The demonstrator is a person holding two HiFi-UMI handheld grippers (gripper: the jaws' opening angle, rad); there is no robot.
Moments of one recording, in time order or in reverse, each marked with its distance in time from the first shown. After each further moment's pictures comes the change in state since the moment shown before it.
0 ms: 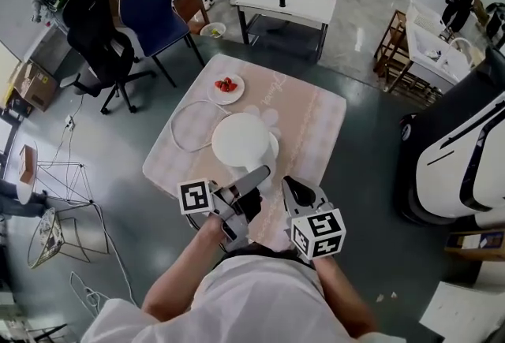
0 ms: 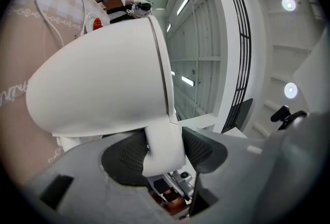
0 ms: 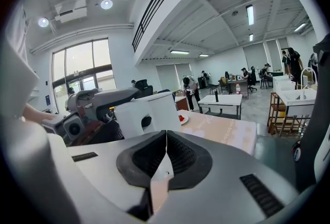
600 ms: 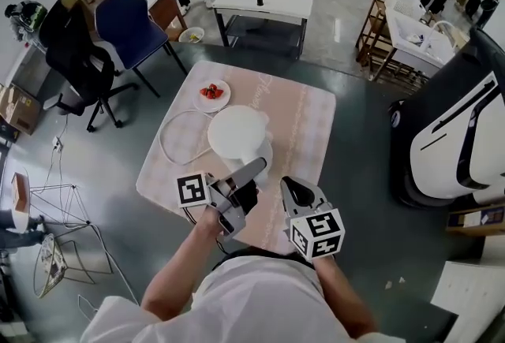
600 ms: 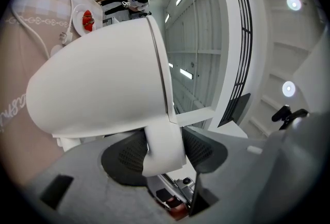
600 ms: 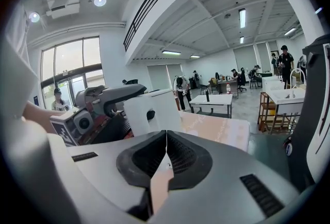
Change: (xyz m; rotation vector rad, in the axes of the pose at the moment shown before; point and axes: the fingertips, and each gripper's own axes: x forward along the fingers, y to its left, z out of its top) left arm 0.019 0.010 0.032 0.009 0.107 -0.024; right arm 0.013 -0.009 -0.001 0.032 -0.002 -0.109
